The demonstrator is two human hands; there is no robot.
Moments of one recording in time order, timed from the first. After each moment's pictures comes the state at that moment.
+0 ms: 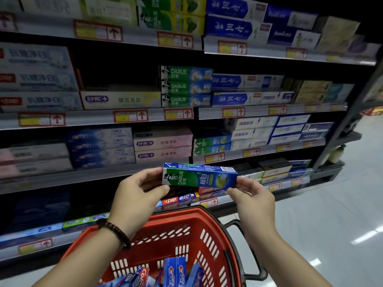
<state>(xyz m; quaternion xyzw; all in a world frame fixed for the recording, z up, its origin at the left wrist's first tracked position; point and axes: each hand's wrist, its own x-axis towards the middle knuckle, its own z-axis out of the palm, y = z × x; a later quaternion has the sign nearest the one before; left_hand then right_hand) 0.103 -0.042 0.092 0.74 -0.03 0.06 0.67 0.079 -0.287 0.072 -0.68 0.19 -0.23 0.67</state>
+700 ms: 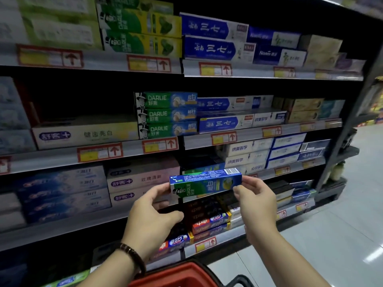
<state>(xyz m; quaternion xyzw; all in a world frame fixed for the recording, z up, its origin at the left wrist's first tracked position) 0.210 -0.110 0.086 0.78 -0.05 0.04 0.63 0.205 -0.341 0.085 -0.65 0.20 -0.30 0.67</state>
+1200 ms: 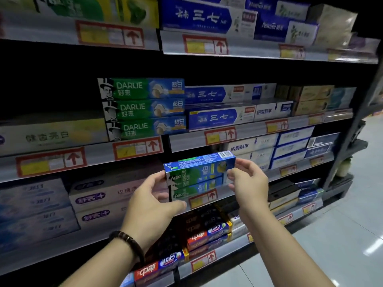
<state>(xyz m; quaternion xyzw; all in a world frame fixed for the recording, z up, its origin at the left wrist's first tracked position) 0.305 -0.155 0.072 0.78 -0.07 0.03 0.62 0.316 -0.376 0.073 -0.62 0.20 -0.29 0.70</state>
